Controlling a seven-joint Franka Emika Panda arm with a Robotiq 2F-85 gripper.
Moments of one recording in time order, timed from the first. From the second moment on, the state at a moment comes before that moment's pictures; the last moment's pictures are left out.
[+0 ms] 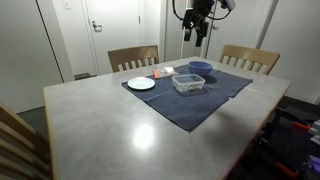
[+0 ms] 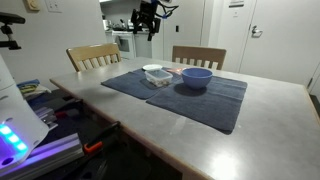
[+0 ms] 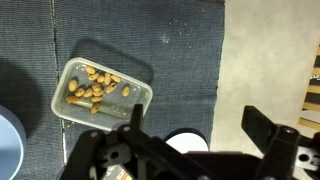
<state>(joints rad) 0.05 0.11 -0.05 -2.11 0.34 2.09 -0.31</state>
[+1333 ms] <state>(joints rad) 0.06 0.37 0.02 -1.84 0.16 1.99 0.02</state>
